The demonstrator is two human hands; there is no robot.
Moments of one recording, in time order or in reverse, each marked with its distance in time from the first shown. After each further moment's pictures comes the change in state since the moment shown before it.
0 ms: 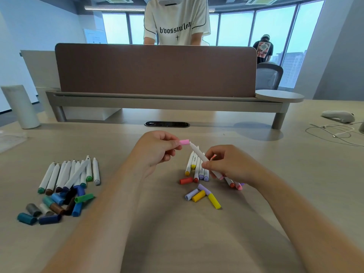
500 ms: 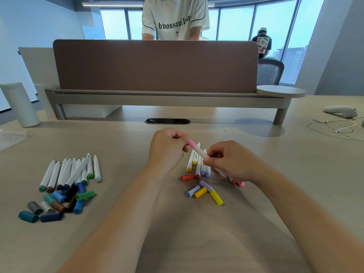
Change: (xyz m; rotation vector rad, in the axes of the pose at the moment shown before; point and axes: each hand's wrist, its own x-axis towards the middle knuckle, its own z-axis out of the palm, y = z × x) left_hand -0.010 -0.003 0.032 0.102 0.151 0.166; right_hand -0.002 -0.006 0.002 -0.147 0.018 -0.025
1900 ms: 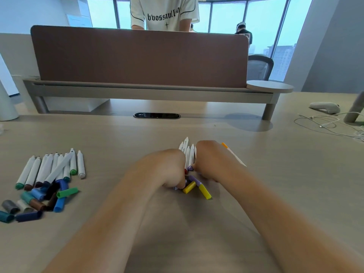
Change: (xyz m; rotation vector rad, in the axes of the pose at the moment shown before) left_hand -0.018 0.008 0.009 1.104 -0.699 0.039; right_hand 0.029 -0.004 0.033 -0.587 -0.142 0.234
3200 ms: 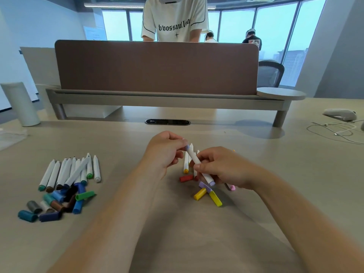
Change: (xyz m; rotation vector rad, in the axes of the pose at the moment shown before) left_hand 0.014 -0.028 -0.006 -1.393 0.507 -0.143; right_hand -0.044 0.008 -0.026 0.677 -0.055 -0.320
